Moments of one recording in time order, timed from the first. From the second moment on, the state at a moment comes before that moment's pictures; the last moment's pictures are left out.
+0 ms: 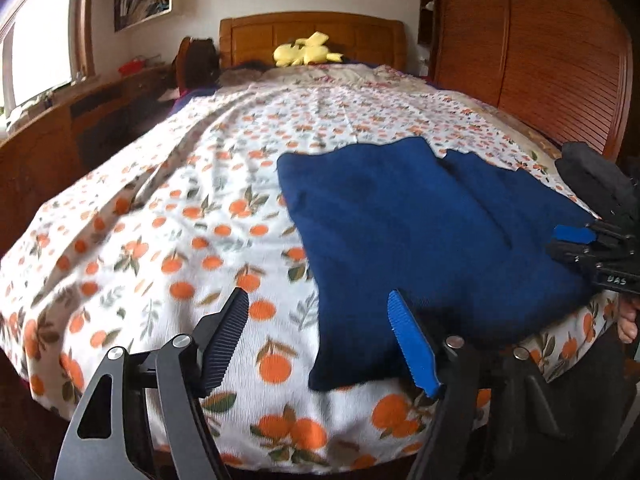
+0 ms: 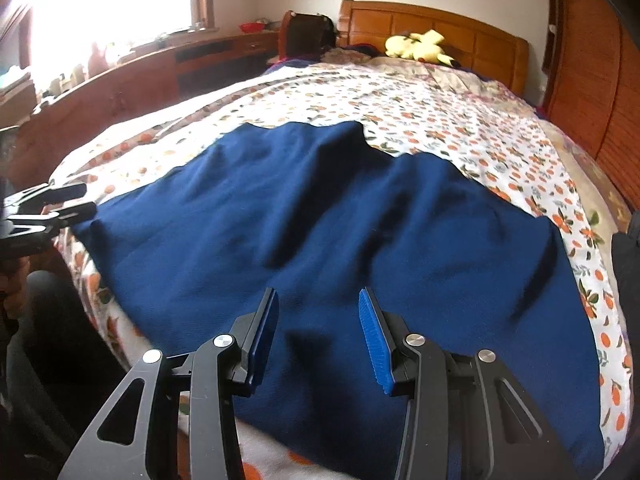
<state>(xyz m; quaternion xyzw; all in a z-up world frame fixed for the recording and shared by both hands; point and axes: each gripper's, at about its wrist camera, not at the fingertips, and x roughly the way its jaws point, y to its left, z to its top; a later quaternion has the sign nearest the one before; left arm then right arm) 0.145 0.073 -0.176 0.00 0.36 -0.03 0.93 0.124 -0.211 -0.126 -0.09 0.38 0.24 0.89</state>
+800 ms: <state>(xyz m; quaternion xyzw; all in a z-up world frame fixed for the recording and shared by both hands) 0.128 0.071 -0.208 -0.04 0.40 -0.04 0.91 0.112 -0.194 -0.153 -0.09 0.39 0.26 0.88</state>
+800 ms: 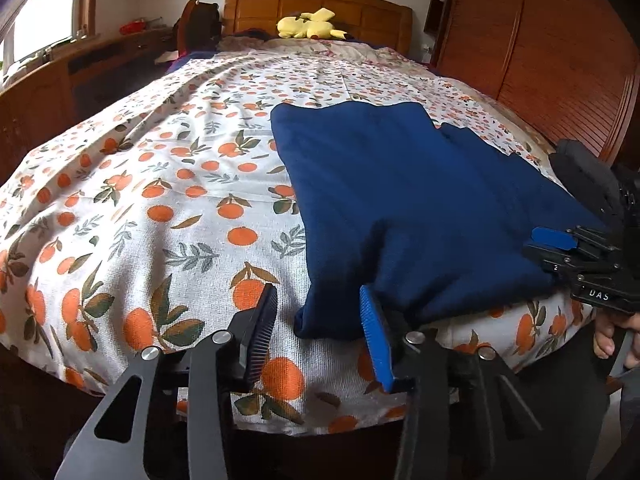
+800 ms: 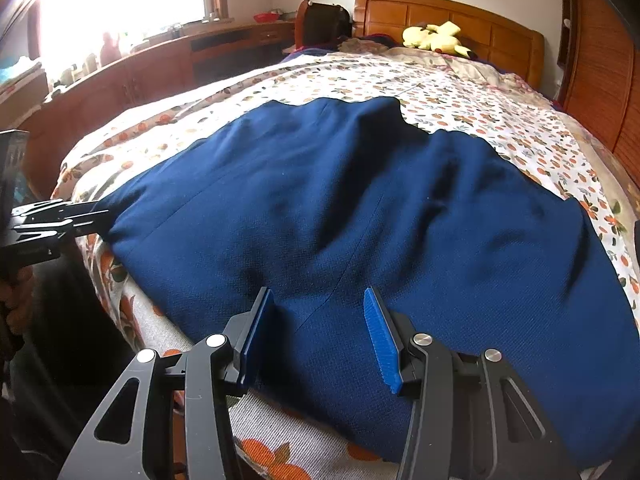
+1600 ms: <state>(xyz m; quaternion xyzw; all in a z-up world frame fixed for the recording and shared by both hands) 0.131 0.037 -0.133 -0.04 0.32 -0.07 0.94 0.095 -0.259 -0.122 -0.06 0.35 0.23 0.91</state>
